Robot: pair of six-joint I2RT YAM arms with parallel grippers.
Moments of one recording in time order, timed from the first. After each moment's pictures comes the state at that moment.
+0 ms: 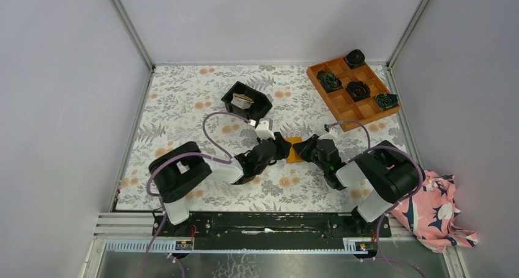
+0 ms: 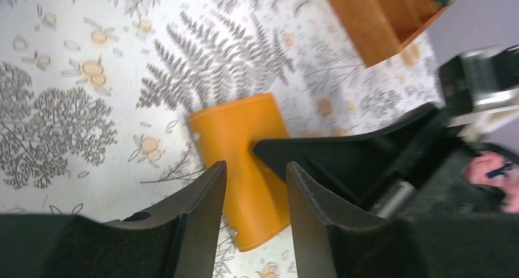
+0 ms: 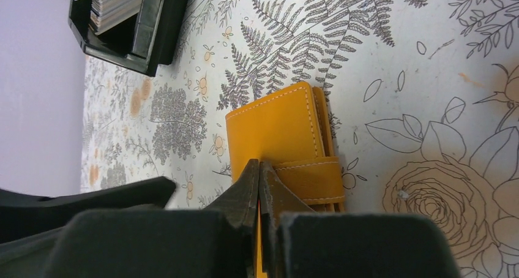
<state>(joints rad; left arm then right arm) -0.98 1.81 0.72 0.69 -0.43 -0.81 0.56 1.63 0.26 0.90 0.12 0.93</state>
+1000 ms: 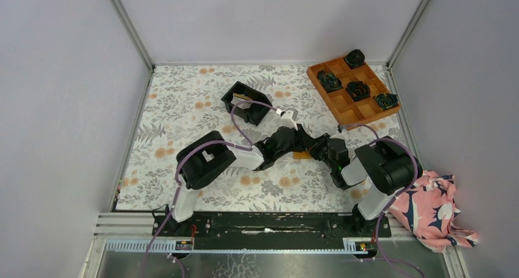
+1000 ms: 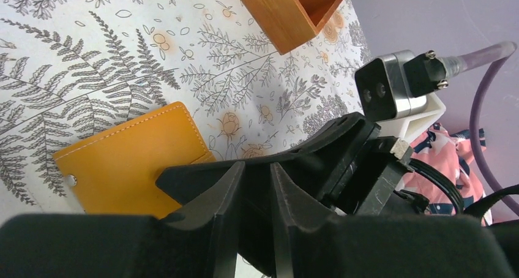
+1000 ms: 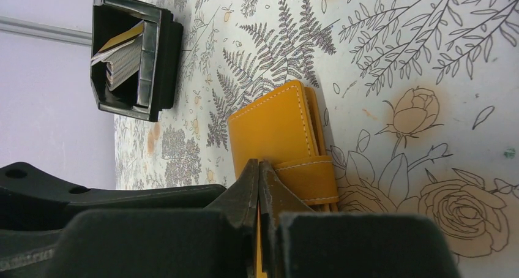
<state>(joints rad) -0.95 2.05 1.06 0.67 -0.10 -0.81 0.41 1.70 0.22 1.07 0.02 1.04</state>
